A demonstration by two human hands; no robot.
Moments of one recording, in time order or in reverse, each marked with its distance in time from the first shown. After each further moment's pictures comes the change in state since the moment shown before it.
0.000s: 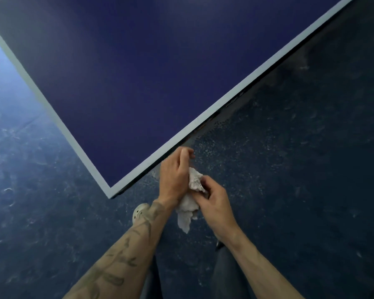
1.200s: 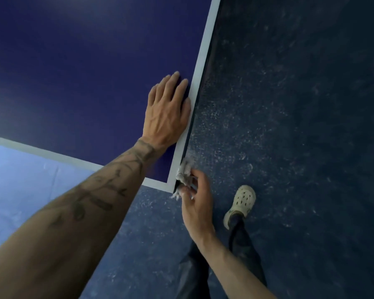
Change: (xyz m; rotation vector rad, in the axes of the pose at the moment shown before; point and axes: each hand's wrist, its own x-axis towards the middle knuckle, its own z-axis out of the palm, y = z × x) left_hand 0.114 -0.001 -0.106 0.972 -0.431 1.020; right_hand -0.001 0.058 0.277 0.281 0.796 -0.001
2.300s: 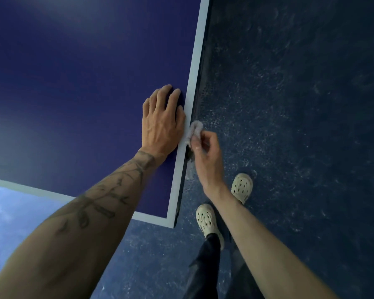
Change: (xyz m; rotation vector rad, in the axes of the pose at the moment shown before) left_hand 0.071 -0.003 0.010 0.025 0.116 -0.006; right_hand 0.156 -0.079 -0.013 0.120 0.023 0.032
